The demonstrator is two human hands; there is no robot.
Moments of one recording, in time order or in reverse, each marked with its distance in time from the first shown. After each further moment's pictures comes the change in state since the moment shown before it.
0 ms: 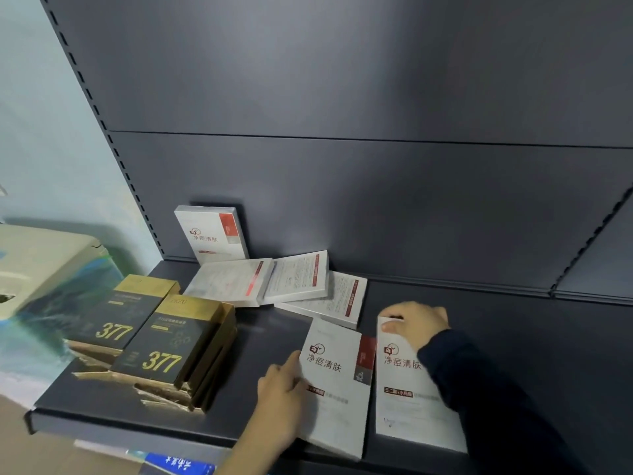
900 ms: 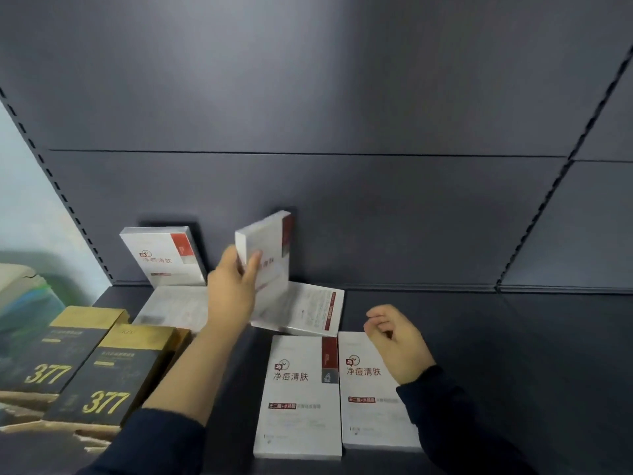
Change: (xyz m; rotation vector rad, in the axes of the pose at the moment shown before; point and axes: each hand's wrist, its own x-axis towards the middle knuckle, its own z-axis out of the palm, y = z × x) left_hand 0.112 0.086 -0.051 -0.108 0.528 0.399; right_hand -0.048 0.006 0.009 0.704 0.345 0.038
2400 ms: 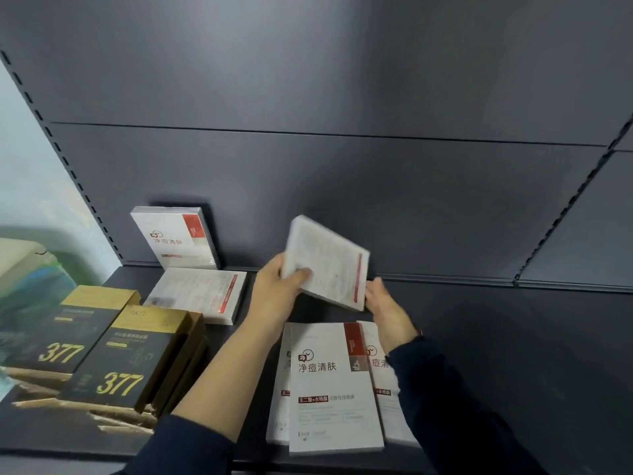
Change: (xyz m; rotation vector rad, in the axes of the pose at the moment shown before) left_hand -0.025 0.003 0.022 -0.438 -0.321 -0.302; right_hand 0.029 -0.022 0.034 0.639 -0.209 0.361
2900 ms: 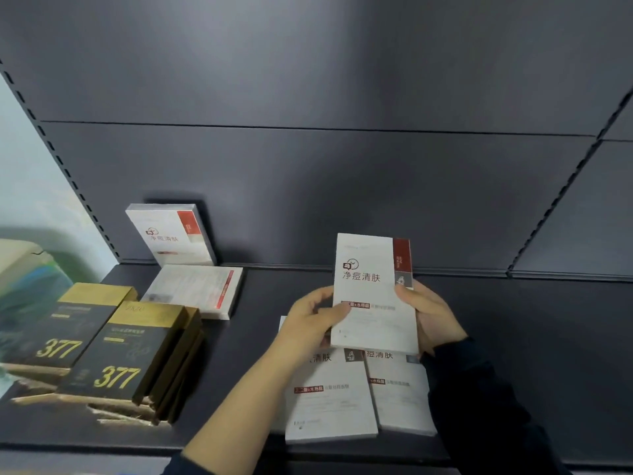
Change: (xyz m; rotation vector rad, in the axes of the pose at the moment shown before) left_hand -0.061 -0.001 0.031 -0.086 -0.390 -0.208; right_hand -0.025 -0.013 -0.057 0.270 -0.148 -0.094
